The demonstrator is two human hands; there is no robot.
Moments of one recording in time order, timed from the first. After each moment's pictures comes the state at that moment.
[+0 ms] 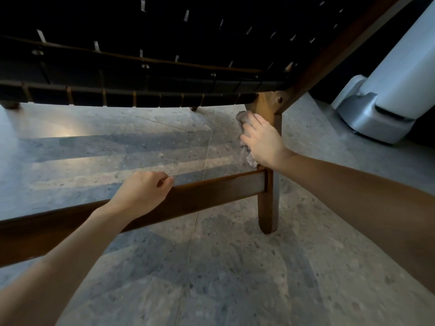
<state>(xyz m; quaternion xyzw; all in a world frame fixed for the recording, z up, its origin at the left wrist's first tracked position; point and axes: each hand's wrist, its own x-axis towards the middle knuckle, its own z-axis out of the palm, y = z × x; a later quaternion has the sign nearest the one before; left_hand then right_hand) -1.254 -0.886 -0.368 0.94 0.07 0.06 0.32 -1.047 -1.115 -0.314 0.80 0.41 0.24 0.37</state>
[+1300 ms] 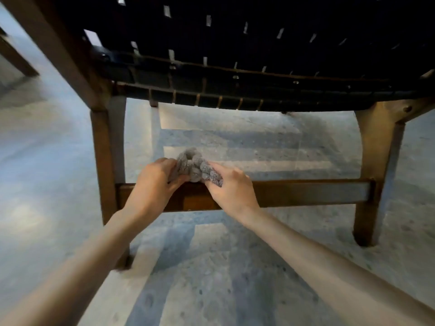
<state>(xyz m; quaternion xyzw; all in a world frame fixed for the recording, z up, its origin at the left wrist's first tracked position) -1.417 -0.766 -0.338 0.92 0.21 0.19 0.26 -1.312 -0.905 -0.349 0.85 0.42 0.00 -0.32</state>
